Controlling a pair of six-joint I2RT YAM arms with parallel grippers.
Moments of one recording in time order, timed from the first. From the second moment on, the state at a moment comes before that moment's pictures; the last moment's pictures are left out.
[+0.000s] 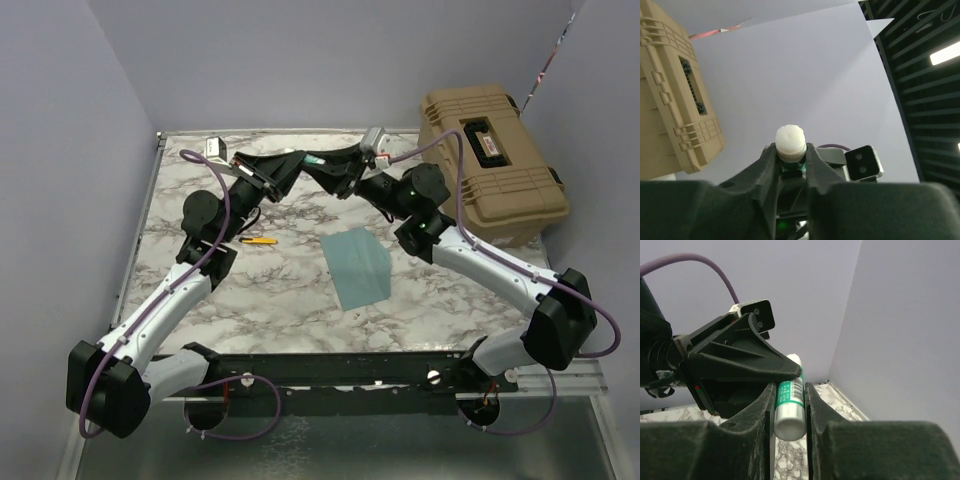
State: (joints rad) left arm -0.45 1.08 0.83 0.63 0.24 -1.56; right arm 0.75 1.45 1.15 0.74 -0.41 -0.07
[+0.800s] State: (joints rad) left arm -0.51 1.29 0.68 0.23 0.31 -0.94; right arm 0.69 1.42 1.02 -0.42 0.05 0.35
